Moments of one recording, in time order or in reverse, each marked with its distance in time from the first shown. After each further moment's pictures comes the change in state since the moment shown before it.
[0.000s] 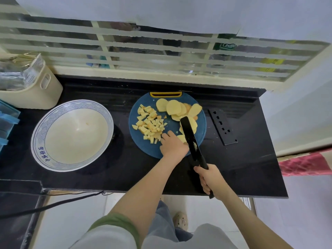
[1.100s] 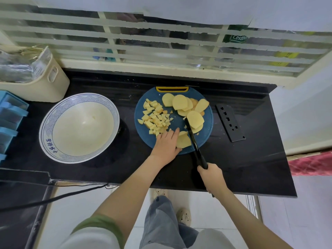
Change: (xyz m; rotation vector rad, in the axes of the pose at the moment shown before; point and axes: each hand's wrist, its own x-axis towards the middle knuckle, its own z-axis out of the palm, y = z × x) left_hand 0.007 -0.068 -0.011 0.454 0.131 0.621; right_hand 0.017 0.011 0.020 -0.285 0.180 0.053
